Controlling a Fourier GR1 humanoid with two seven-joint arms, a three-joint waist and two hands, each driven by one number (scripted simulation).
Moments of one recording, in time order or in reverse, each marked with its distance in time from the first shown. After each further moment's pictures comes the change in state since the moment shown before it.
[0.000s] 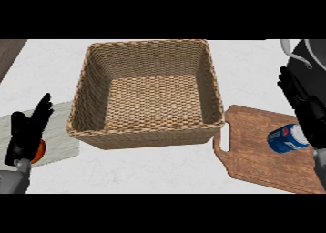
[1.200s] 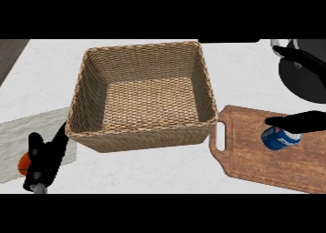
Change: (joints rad) left arm 0.163 -0.112 -0.045 -0.082 0.057 -0.060 0.059; right arm -0.186 -0.198 0.017 -0.148 0.237 0.158 0.110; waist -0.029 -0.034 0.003
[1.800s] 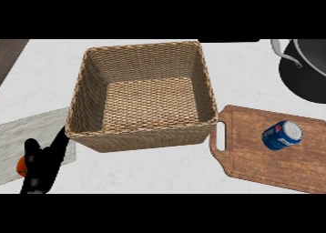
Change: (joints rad) left arm 0.053 -0.003 0.001 -0.059 -0.001 -0.003 0.012; right arm -0.130 -0.464 -0.155 -0.045 -0.260 0.539 0.257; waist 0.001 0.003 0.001
